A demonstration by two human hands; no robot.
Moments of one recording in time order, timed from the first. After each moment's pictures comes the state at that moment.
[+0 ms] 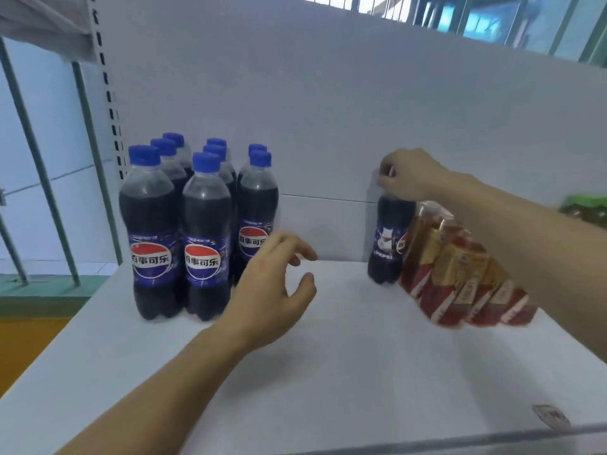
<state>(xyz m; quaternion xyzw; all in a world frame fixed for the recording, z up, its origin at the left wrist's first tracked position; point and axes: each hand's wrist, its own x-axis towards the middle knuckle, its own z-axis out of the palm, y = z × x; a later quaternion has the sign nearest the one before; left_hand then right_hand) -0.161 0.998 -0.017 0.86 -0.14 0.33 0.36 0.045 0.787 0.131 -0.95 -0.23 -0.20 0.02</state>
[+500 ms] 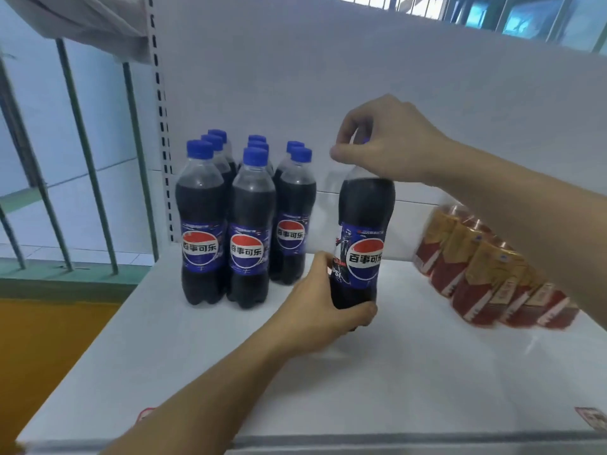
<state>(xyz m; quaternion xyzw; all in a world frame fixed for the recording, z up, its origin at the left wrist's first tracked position) -0.173 0.988 -0.035 0.79 -0.08 0.08 0.60 -0.082 0.879 0.168 -0.87 -0.40 -0.21 0.20</state>
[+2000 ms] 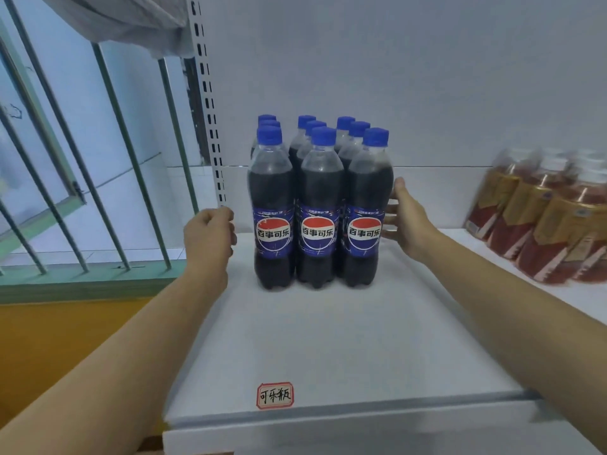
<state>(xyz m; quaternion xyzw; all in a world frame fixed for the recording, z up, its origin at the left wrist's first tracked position) -0.188 1.194 -0.014 0.62 0.22 0.32 0.68 -0.040 0.936 -0.009 -0.72 -0.06 0.04 0.69</state>
